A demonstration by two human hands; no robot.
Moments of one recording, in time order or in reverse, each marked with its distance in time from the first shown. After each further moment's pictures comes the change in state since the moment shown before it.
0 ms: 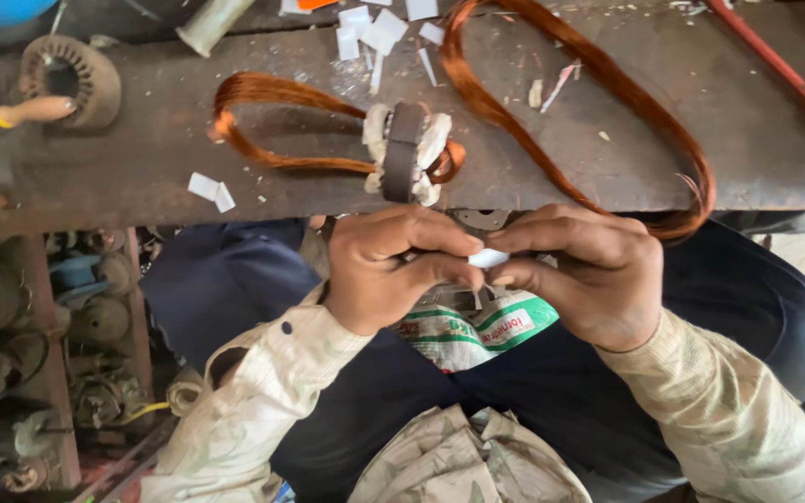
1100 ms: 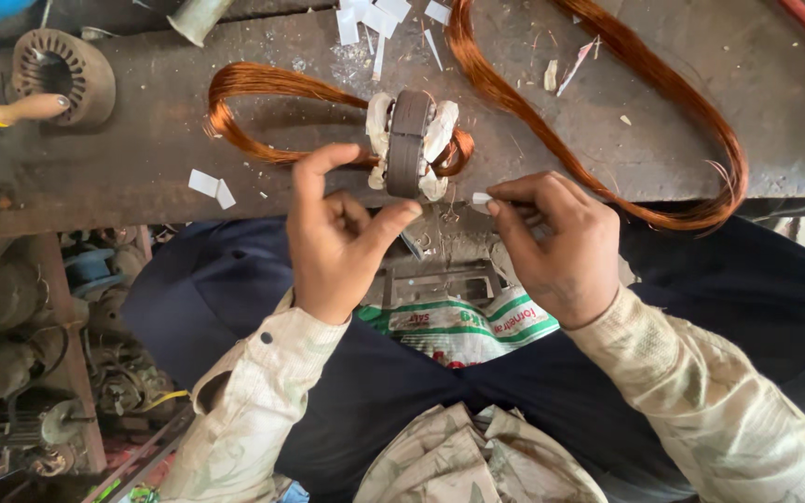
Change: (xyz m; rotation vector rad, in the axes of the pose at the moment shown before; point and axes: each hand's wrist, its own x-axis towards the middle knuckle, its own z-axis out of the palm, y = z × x) left_hand -0.018 -0.028 -0.024 0.138 0.355 -0.353; right_hand 0.004 0.038 0.038 -0.296 0.177 0.142
